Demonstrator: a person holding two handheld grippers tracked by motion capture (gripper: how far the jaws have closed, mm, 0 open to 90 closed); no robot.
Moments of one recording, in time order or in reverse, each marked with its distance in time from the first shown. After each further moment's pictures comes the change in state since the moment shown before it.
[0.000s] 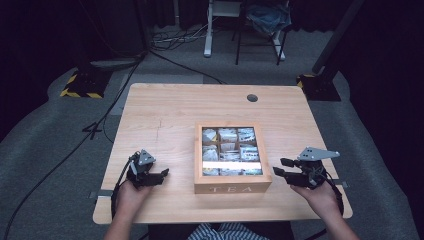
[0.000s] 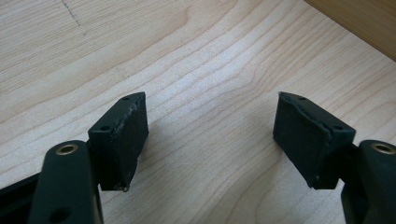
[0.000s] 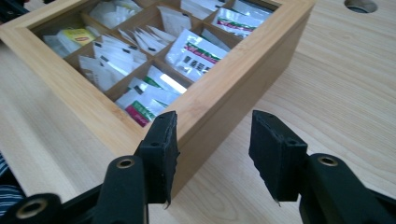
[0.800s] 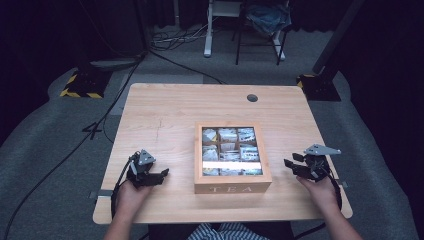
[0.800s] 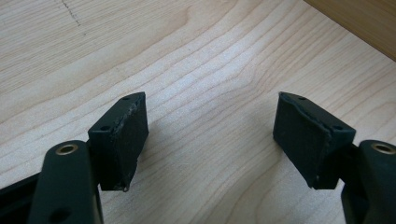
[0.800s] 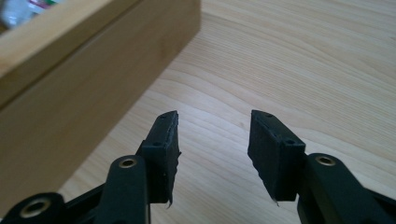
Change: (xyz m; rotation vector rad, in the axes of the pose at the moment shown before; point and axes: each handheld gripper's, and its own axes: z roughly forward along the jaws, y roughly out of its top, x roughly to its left) left arm 0.000 0.000 0.000 -0.001 -0.004 -0.004; right arm -0.057 -0.035 0.026 0.018 -0.190 0.088
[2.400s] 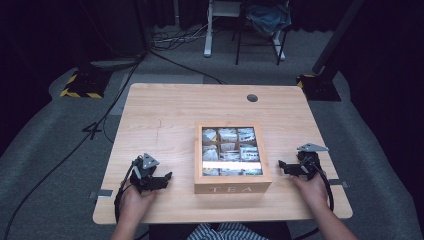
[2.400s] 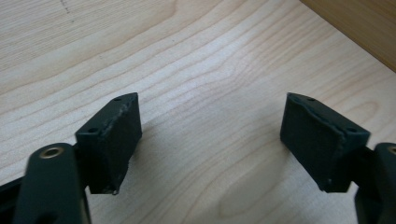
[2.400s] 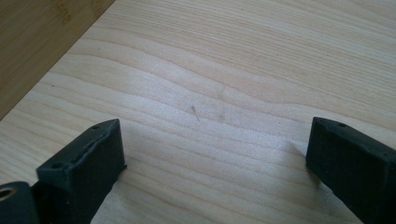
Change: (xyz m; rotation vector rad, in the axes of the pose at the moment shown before) left arm -0.019 -0.002 -0.001 0.005 0.039 -0.045; right arm -0.025 -0.021 0.053 0.066 -0.110 0.089
